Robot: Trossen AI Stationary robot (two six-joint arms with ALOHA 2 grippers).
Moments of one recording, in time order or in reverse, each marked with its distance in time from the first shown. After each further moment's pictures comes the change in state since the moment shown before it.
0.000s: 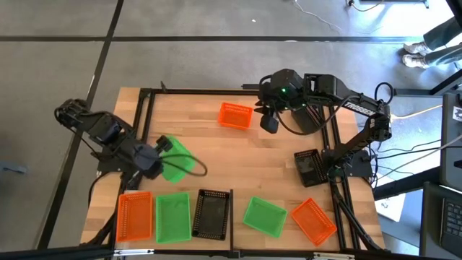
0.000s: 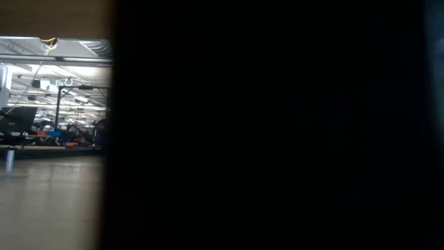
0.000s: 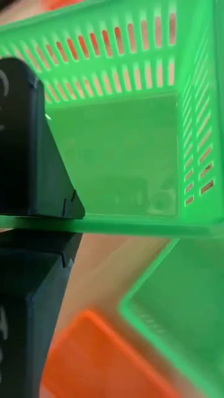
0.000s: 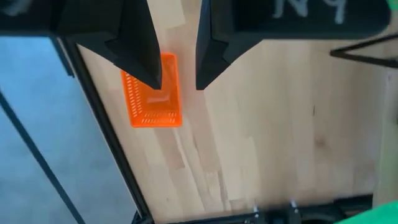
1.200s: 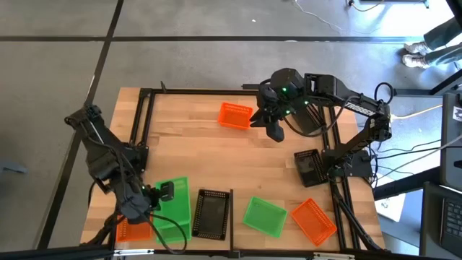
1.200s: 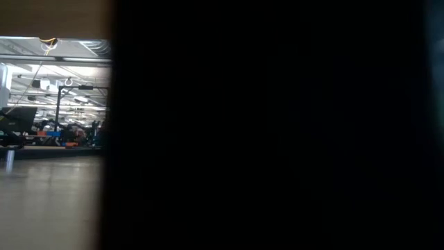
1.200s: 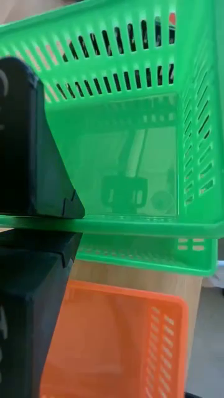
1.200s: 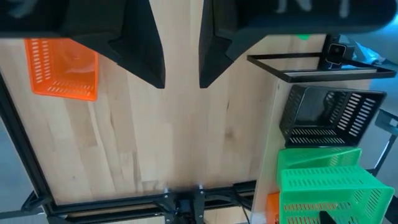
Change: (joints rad) left arm -0.331 0.170 0.000 0.225 -0.007 0.249; right arm 0.005 0.000 0.000 0.056 -0.369 -0.039
